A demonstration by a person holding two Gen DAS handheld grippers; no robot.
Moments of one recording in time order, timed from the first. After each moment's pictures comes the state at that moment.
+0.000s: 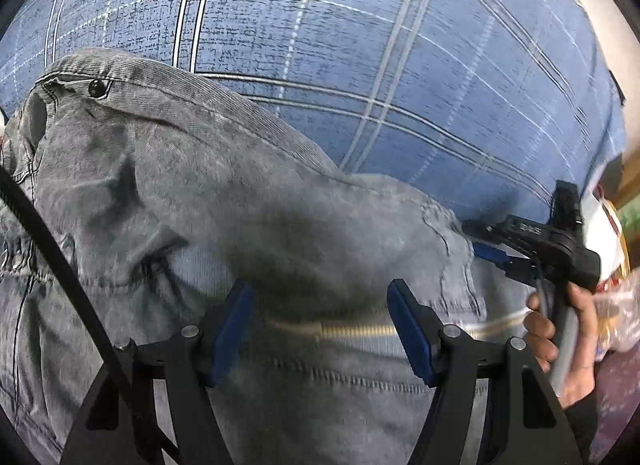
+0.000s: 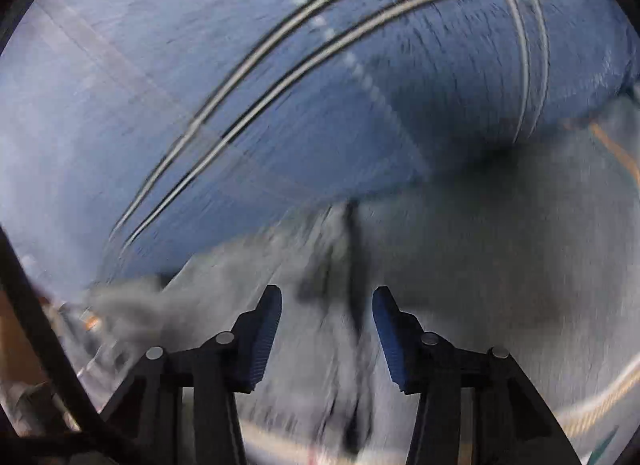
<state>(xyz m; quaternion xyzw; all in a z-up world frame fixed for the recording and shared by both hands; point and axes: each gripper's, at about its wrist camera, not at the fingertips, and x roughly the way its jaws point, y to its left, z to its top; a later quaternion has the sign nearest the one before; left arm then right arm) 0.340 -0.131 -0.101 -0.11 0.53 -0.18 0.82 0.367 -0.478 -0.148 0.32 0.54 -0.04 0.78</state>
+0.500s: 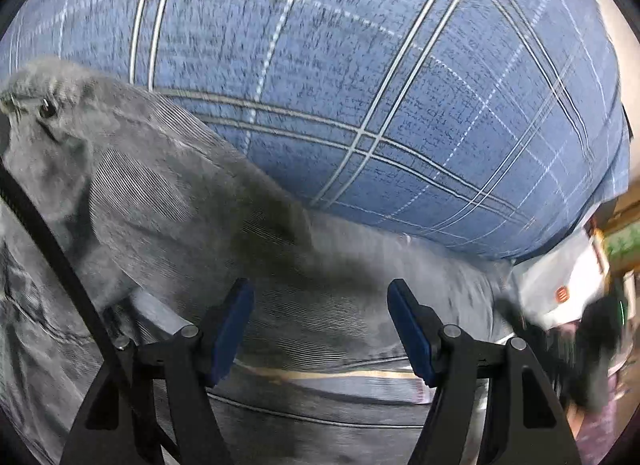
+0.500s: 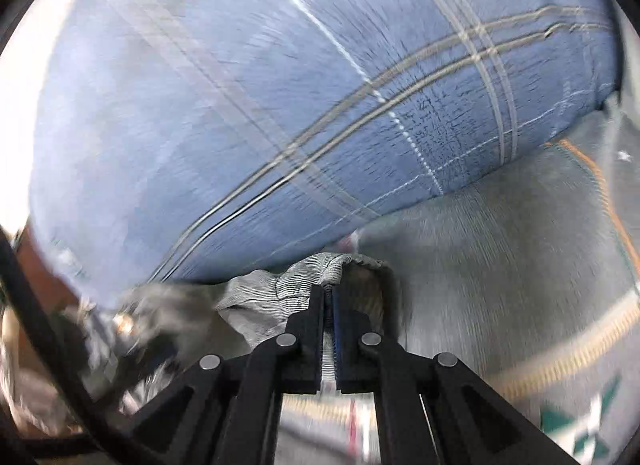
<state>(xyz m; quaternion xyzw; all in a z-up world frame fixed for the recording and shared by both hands) 0.389 -0.151 -0.094 -0.17 0.57 -0.19 0.78 0.281 -0.454 -0.083 0.32 0.45 0.01 0.83</state>
